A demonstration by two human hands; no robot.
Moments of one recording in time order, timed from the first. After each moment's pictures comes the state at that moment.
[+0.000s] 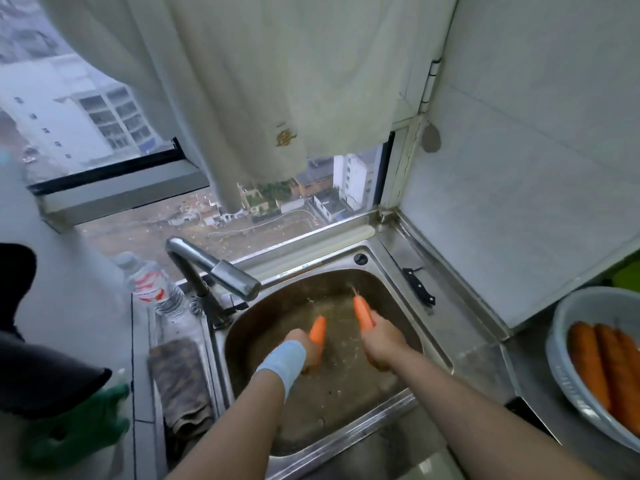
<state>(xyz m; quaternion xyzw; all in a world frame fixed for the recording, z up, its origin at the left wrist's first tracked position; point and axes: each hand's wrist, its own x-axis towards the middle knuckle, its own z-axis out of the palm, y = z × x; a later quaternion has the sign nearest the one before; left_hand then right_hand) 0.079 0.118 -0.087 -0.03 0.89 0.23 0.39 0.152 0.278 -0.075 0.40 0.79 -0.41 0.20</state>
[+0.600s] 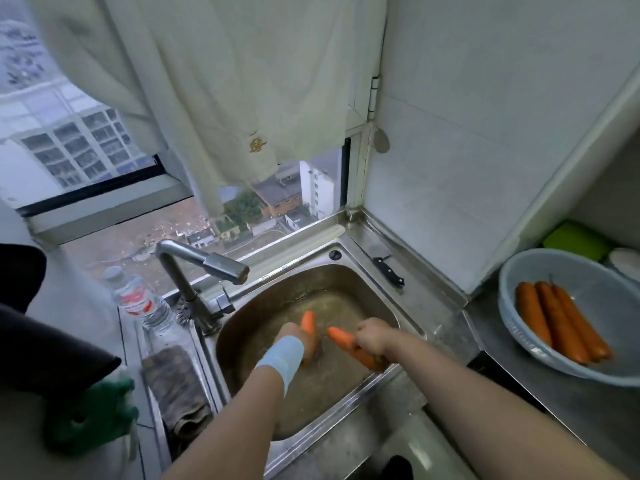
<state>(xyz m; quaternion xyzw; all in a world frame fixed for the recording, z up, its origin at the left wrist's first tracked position) 0.106 0.117 -0.060 0.03 0.92 0.19 0.35 0.206 0.260 -0.039 0.38 0.77 -0.45 0.24</state>
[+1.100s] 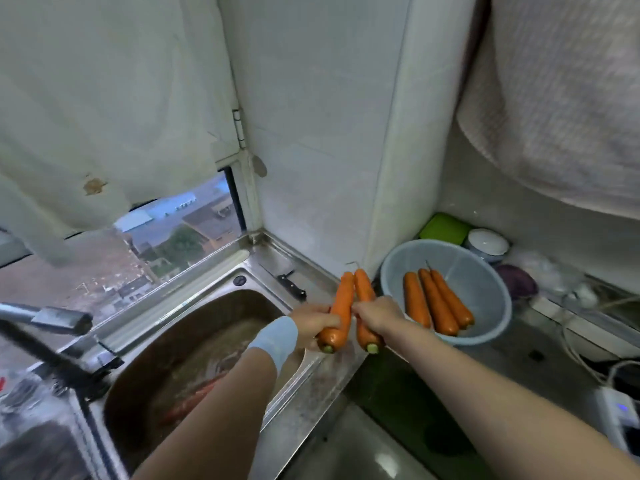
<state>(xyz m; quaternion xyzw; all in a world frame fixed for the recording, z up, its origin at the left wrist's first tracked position) 0.229 0.290 0.032 0.22 0.73 0.36 0.54 0.347 0.403 0.025 0.55 0.69 -0.47 -0.03</state>
